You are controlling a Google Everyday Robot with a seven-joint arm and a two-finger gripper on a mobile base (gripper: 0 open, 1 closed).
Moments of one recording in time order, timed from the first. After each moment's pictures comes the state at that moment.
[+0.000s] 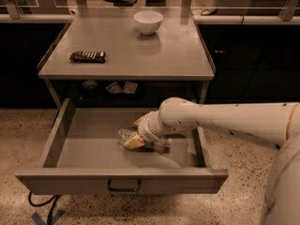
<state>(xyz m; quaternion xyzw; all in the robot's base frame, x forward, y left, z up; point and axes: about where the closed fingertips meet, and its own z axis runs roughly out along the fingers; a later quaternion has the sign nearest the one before) 0.596 0.056 0.607 -0.56 0.75 0.16 0.32</state>
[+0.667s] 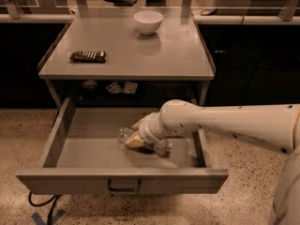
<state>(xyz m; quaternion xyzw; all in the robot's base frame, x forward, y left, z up) 0.589 0.054 0.612 -0.55 0.75 0.16 0.33</state>
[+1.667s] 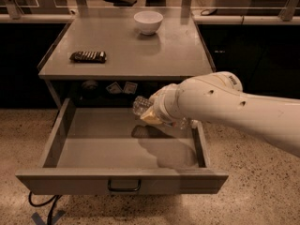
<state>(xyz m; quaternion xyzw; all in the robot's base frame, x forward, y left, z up) 0.574 -0.012 0.774 -0.54 0.75 0.01 0.39</state>
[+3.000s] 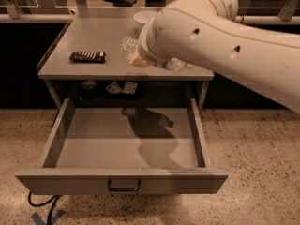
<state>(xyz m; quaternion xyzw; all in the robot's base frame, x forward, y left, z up) 0.632 0.013 0.941 -0.56 0.69 -0.11 0.45</state>
